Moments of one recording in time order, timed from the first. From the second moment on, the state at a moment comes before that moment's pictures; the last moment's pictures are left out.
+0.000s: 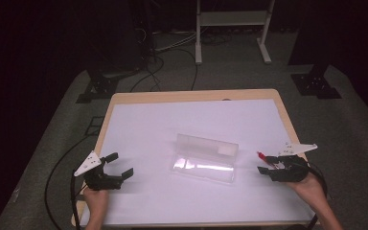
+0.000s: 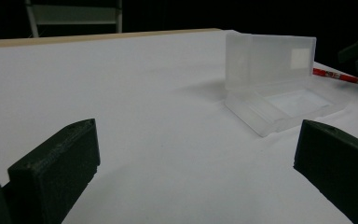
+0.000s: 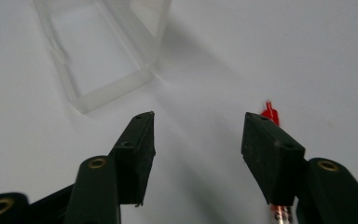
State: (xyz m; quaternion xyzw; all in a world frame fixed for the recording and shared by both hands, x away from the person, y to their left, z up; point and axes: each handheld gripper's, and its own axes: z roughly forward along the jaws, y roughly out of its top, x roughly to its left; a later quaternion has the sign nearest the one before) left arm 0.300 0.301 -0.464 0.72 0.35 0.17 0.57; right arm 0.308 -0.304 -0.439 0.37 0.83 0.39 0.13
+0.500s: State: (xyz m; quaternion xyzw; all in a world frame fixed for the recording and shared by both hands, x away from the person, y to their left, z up) left arm 0.300 0.302 -0.464 0.72 0.35 0.17 0.57; right arm 0.311 -0.336 -0.457 0.41 0.82 0.36 0.15
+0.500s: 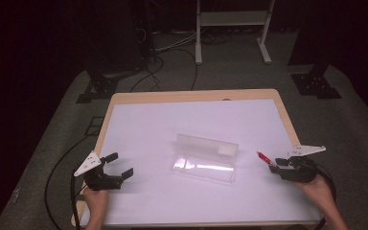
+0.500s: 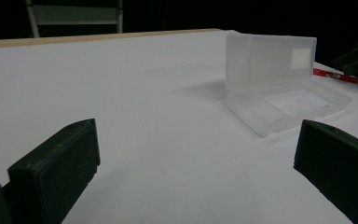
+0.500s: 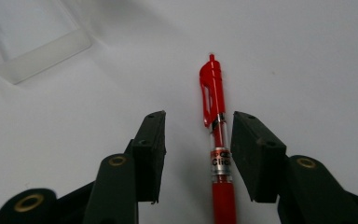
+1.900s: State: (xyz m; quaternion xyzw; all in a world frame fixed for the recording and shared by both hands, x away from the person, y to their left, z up) left arm 0.300 0.302 -0.464 0.72 0.35 0.17 0.57; right arm 0.319 -0.340 -0.470 0.42 0.83 0.33 0.16
